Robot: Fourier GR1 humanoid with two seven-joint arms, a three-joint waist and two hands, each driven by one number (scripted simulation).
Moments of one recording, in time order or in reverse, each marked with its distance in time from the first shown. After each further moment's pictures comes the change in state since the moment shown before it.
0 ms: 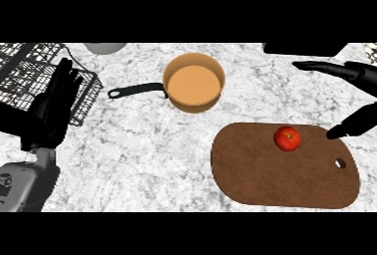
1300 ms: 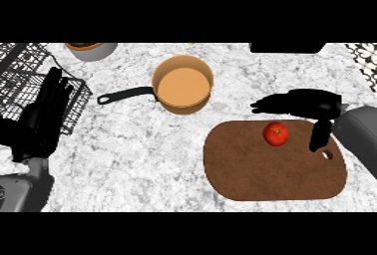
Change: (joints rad) left arm 0.074 -0.031 0.058 -0.045 -0.051 -0.004 0.022; right arm -0.101 0.112 0.357 0.157 0.513 -0.166 -0.094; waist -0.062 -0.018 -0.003
